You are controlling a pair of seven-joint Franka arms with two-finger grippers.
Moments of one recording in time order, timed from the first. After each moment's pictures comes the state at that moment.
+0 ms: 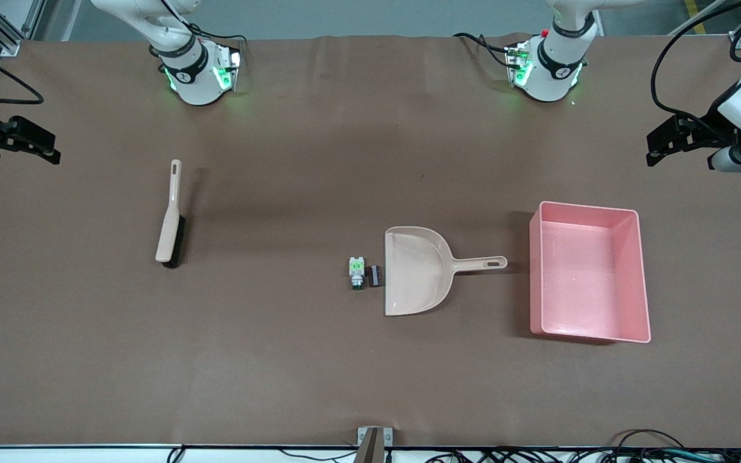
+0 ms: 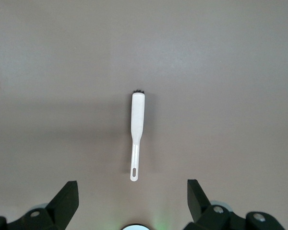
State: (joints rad) left arm 0.03 -0.04 -0.13 -1.59 0.02 1.56 -0.01; right arm -0.05 0.02 0.05 -1.47 -0.03 1.41 -0.03
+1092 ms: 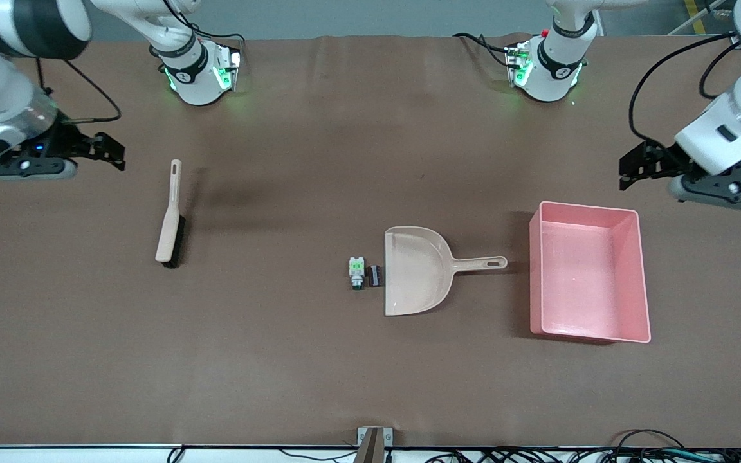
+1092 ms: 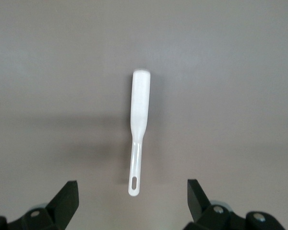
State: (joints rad) left arm 0.00 0.05 -0.16 -1.61 0.00 1.68 0.12; right arm -0.04 -0.32 0.05 -2.30 -0.02 1.96 -0.03
